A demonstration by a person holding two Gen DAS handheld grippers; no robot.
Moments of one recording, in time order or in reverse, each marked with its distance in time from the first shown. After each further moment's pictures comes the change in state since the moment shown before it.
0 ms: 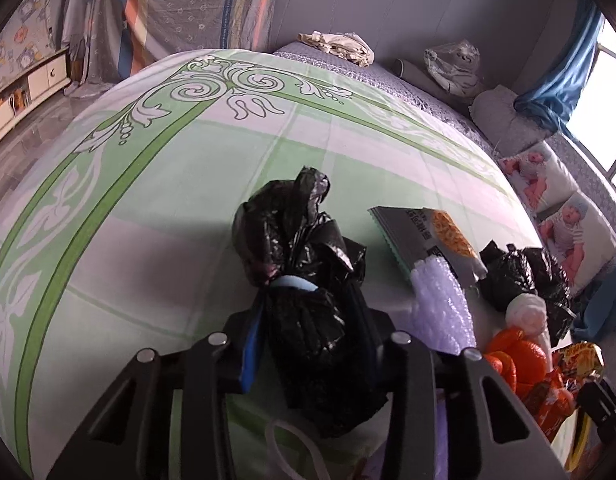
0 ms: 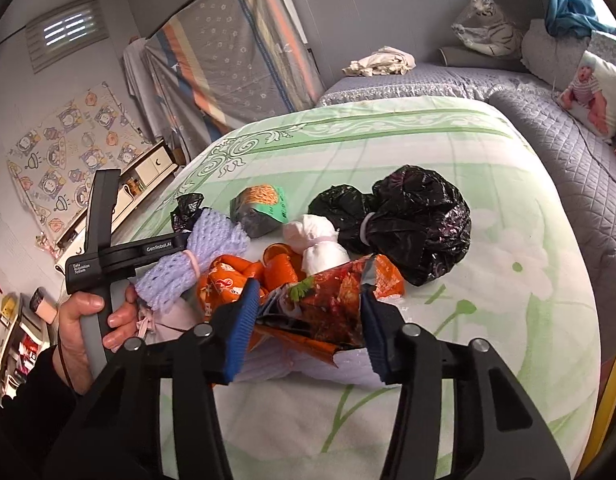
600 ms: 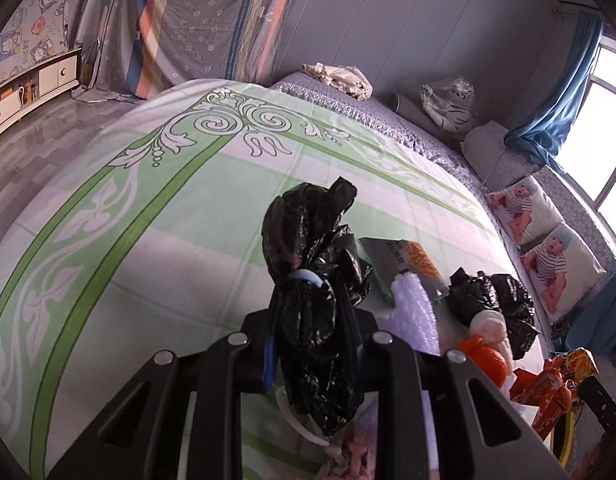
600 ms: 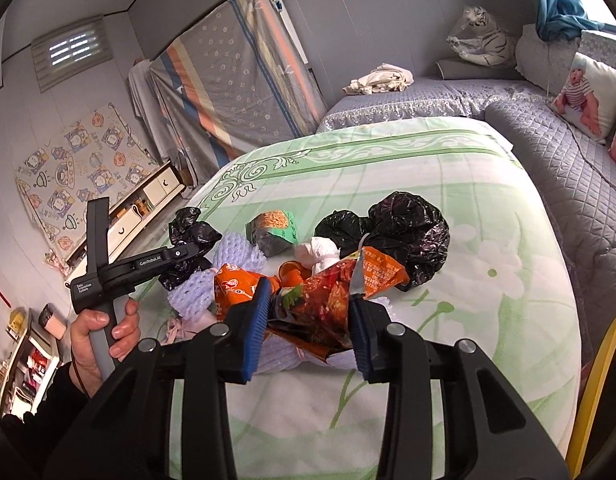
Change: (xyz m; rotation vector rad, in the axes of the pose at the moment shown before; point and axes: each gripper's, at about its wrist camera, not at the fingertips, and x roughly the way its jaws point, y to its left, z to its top) left arm -0.049 0.006 -0.004 -0.040 -0.117 -0.043; right arm -0.049 -0.002 0.005 0.041 -0.071 0.024
